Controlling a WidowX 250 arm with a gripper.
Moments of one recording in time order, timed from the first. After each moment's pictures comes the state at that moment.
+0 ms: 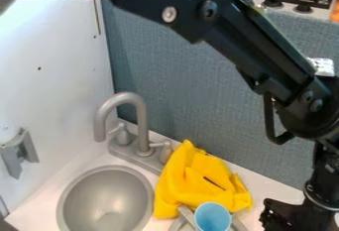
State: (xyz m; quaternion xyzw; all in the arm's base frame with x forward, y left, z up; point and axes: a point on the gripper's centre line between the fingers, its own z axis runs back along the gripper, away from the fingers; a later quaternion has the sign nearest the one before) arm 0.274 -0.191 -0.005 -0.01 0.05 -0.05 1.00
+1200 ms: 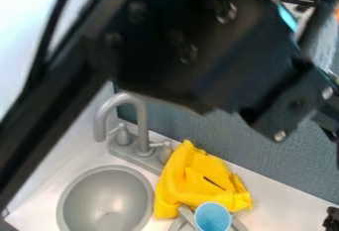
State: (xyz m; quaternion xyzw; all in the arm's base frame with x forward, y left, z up) arm 0.333 -0.258 -0.034 -0.02 -0.02 -0.10 0.99
